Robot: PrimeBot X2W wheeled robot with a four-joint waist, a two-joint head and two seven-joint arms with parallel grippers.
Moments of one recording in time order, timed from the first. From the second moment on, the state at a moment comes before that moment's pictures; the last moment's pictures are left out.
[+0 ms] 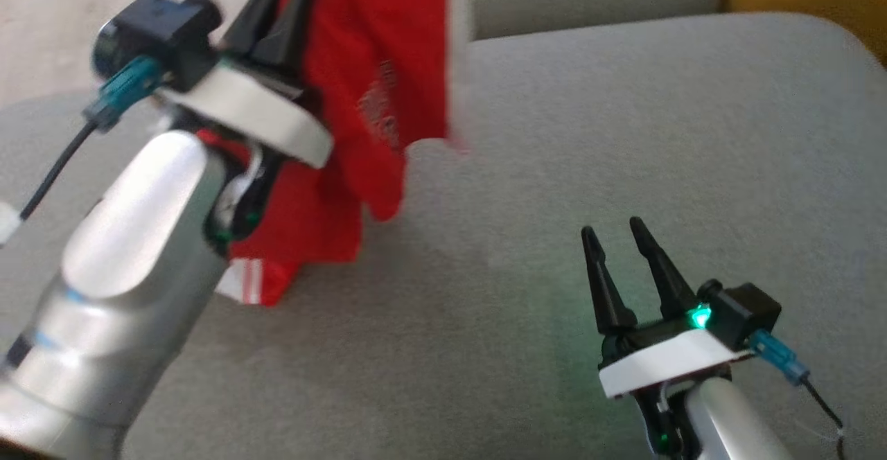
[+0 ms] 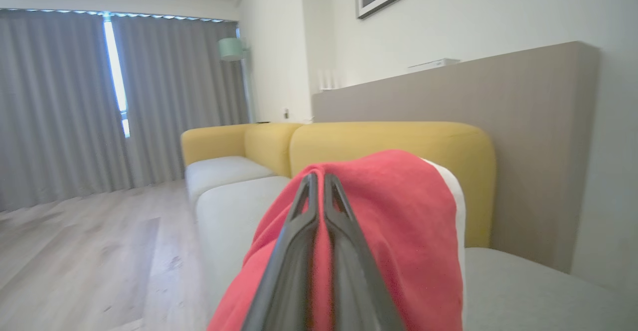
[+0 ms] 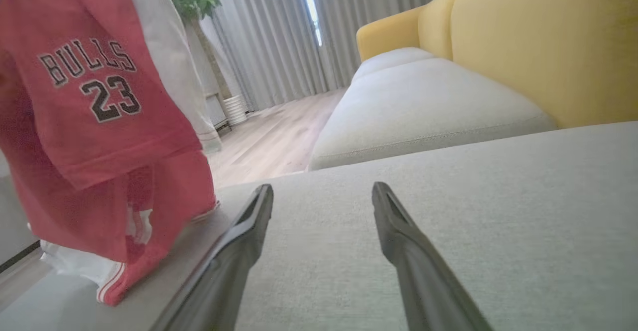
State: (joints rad) left arm -0.81 0.38 -0.65 0.20 -0.65 0.04 0.00; right arm -0.10 -0.05 0.27 0.27 0.32 0.13 -0.25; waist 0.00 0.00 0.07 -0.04
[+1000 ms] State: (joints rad) left arm -0.90 0.23 -0.80 0.68 -0.57 -0.07 -0.19; right arm -0.20 -0.05 0.25 0.18 0.36 0.13 -0.25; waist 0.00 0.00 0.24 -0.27
